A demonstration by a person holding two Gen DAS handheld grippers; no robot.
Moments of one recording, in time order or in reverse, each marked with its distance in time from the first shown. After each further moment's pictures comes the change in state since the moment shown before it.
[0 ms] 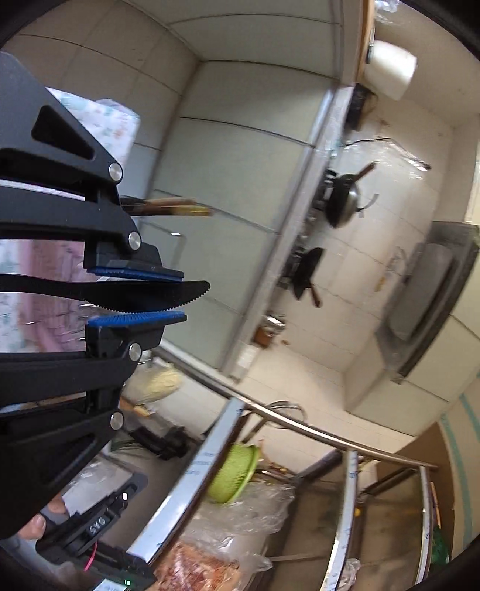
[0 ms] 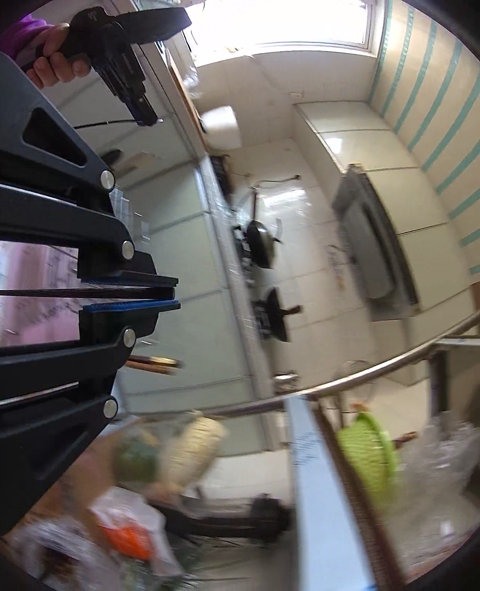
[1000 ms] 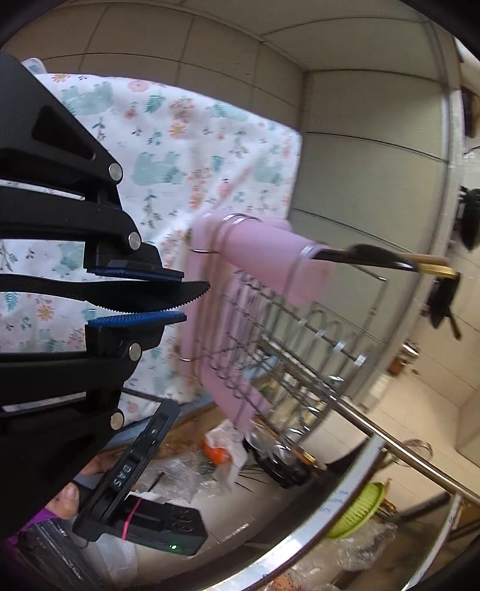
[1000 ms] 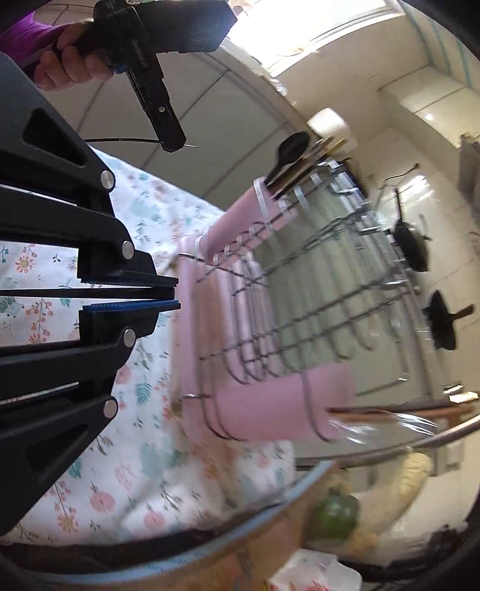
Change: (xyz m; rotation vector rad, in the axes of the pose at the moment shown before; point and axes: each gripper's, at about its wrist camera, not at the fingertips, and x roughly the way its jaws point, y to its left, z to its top) left arm -0.007 0.039 -0.111 -0.043 0.534 0.053; right arm 0.047 0.007 -0.155 0.148 0.605 0.115
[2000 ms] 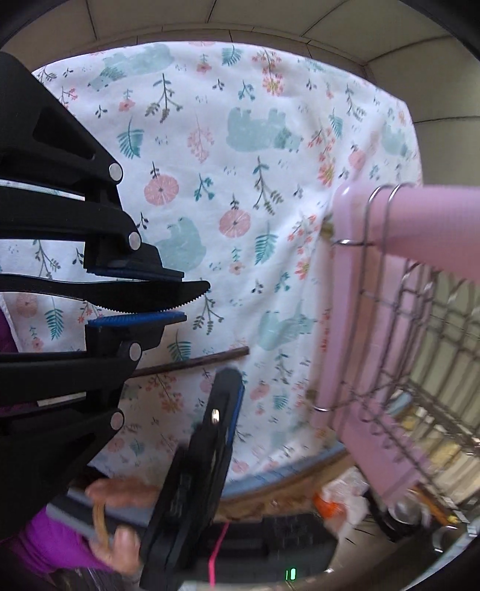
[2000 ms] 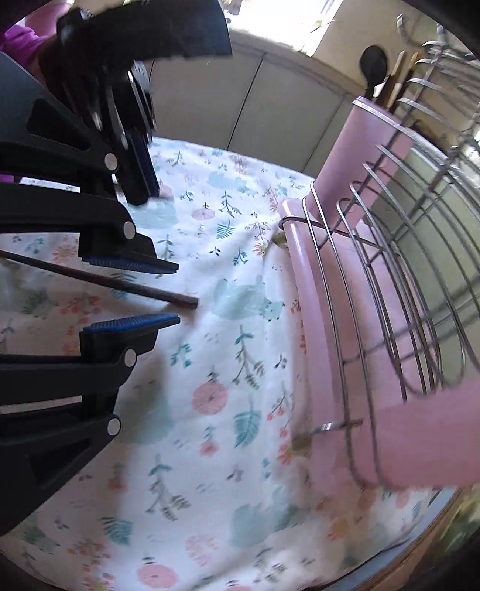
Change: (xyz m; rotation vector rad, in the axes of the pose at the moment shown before) left arm 0.095 0.003 -0.053 0.056 0.493 0.131; right arm 0.101 -0.016 -0.038 0.110 0.489 0.021
